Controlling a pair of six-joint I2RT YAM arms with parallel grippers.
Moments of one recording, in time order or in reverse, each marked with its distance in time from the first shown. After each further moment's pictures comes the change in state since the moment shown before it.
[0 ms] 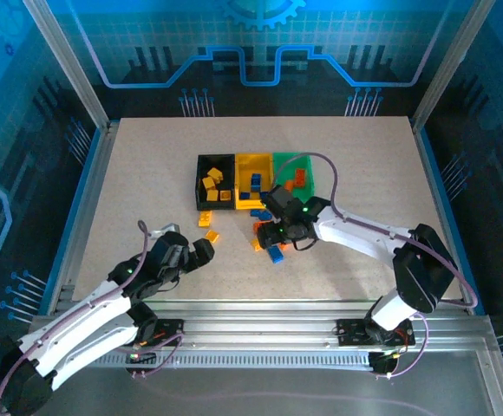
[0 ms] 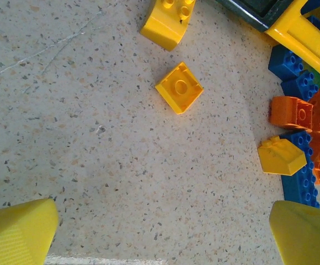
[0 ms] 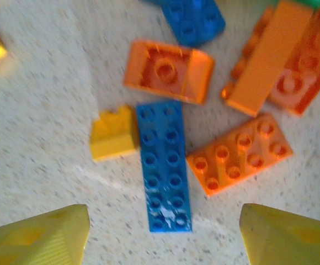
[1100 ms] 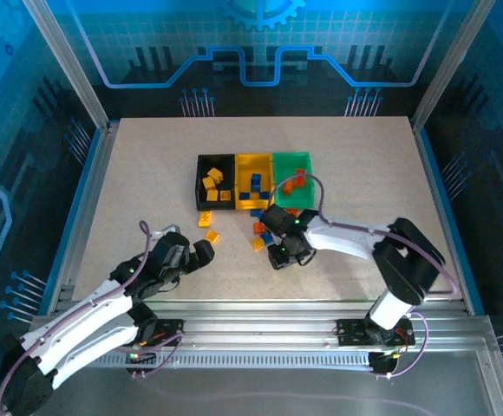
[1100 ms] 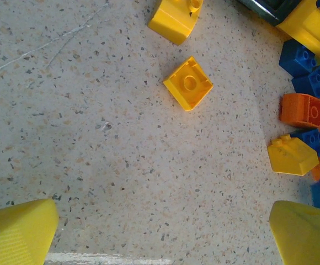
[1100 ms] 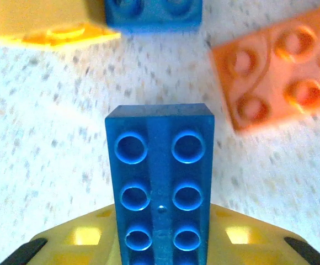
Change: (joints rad) left arm 0.003 0.014 -0.013 0.007 0.003 0.000; right arm 0.026 0.047 -0.111 -0.019 -0.082 -0.083
